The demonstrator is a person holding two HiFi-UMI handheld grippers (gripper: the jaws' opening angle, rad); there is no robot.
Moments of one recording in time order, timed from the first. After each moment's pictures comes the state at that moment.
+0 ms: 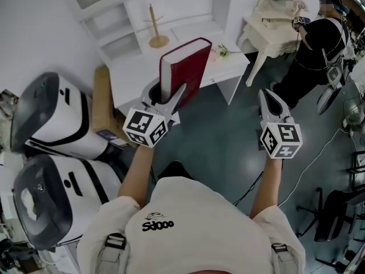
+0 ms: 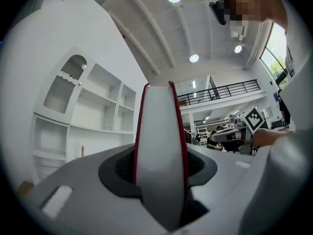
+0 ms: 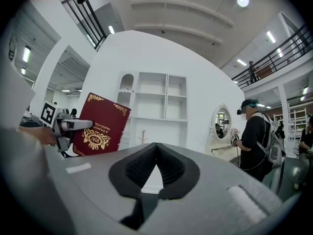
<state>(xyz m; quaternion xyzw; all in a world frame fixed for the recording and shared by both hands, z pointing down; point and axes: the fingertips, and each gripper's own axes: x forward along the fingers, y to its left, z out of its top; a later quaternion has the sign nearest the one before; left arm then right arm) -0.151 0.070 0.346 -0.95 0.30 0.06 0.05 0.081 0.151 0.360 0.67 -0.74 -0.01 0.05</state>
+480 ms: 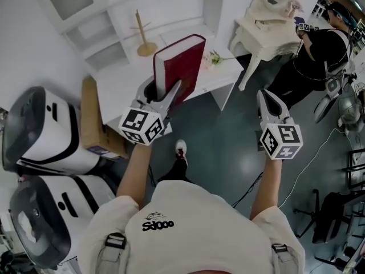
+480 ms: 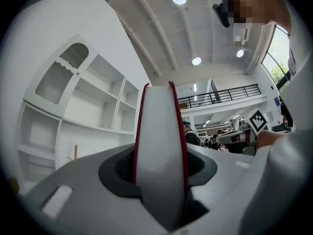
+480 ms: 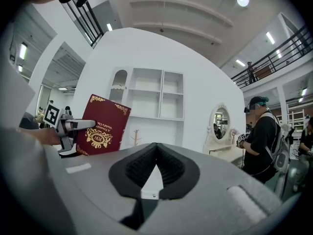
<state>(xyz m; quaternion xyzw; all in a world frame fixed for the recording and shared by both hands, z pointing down) -0.112 -0.024 0.351 -0.95 0.29 0.08 0.03 0.123 0.078 0.363 0.68 -0.73 -0.01 0.05</state>
